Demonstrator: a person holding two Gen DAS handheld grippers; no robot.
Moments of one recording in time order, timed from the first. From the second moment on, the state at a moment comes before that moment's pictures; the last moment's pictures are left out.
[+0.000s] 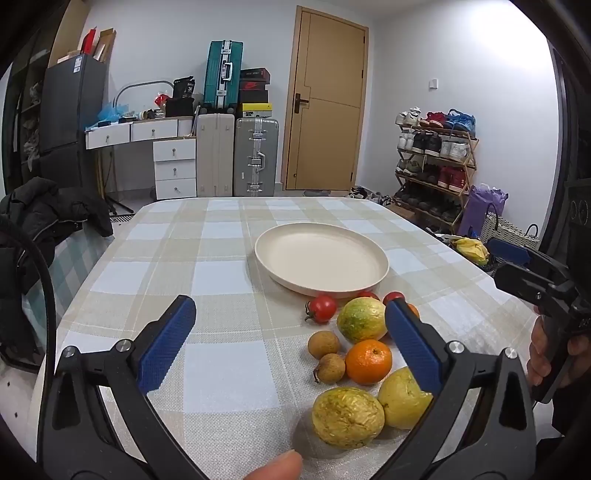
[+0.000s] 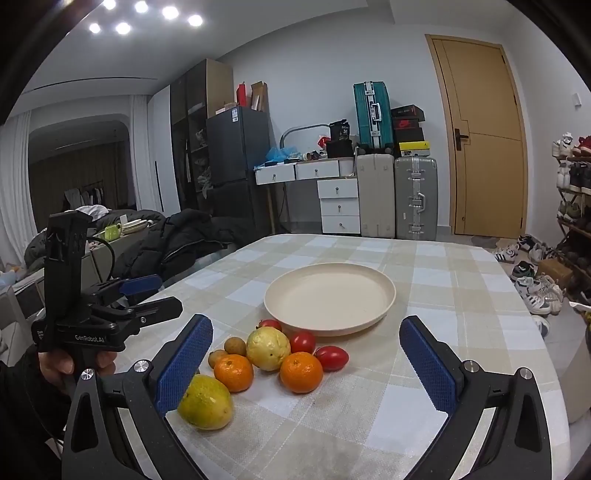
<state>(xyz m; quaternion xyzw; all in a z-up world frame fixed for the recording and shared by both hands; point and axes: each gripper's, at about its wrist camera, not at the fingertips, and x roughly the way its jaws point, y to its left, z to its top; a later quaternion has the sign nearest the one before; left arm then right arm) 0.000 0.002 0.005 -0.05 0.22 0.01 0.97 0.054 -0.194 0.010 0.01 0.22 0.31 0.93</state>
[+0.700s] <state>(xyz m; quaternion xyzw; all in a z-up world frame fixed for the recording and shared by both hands) -0.001 -0.006 0.005 -0.05 0.21 0.01 0.98 0.057 -0.194 0.005 0.01 0.22 0.31 0.93</state>
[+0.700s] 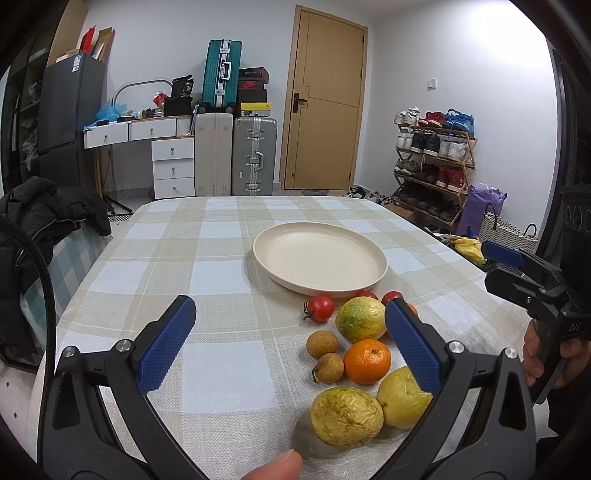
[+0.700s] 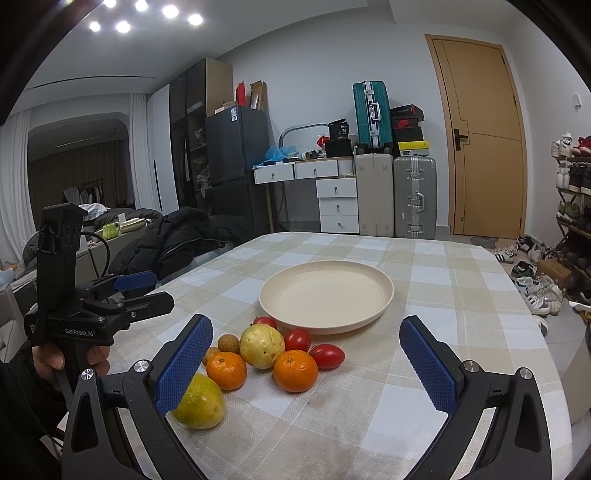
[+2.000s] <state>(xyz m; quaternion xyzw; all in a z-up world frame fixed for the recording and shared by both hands) 0.001 -0.004 0.000 -0.04 0.22 0.02 0.97 0.056 -0.195 0.005 0.00 0.22 0.30 0.93</state>
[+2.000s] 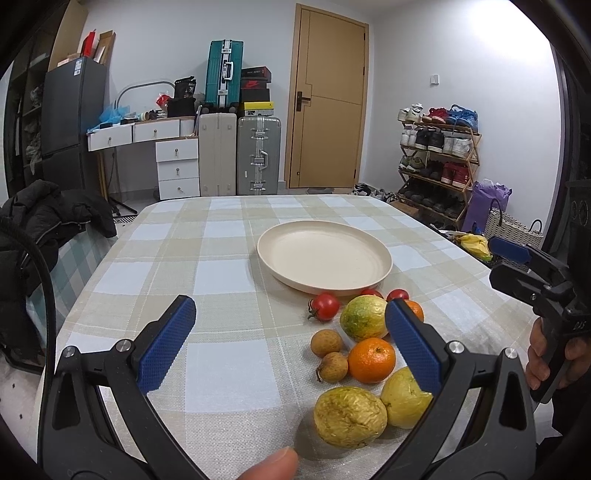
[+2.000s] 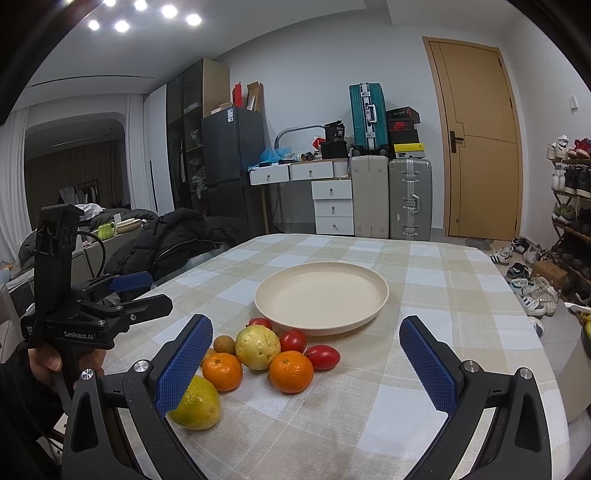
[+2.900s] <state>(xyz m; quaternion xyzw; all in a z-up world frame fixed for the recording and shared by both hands) -0.004 -0.008 0.003 -0.04 0.22 0.02 0.98 0.061 -0.193 0.000 -0.01 0.25 0.26 0.93</state>
